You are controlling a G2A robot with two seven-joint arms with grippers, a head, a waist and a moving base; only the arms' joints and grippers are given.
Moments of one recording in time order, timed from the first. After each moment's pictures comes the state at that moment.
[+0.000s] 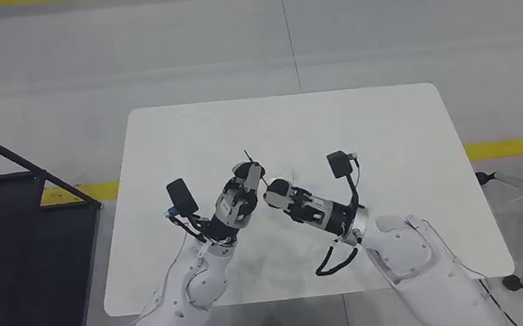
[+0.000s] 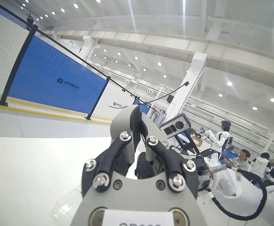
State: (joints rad) left arm 1.30 -1.32 -1.10 -1.58 0.90 -0.55 0.58; right arm -1.17 -1.18 1.08 -1.72 -0.07 -0.44 0.53
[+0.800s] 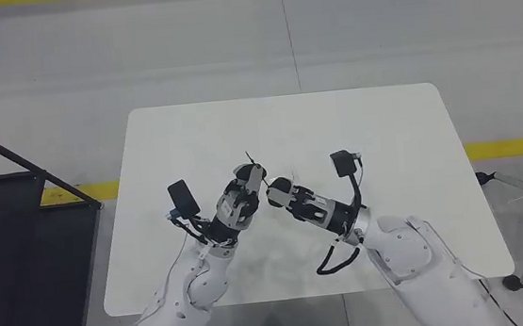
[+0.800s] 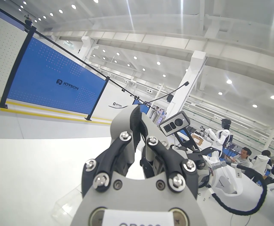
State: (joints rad) left arm 1.30 -1.33 -1.11 -1.58 0.93 -0.56 0.59; right arm -1.18 -1.18 1.09 -1.73 -0.07 -0.44 0.51
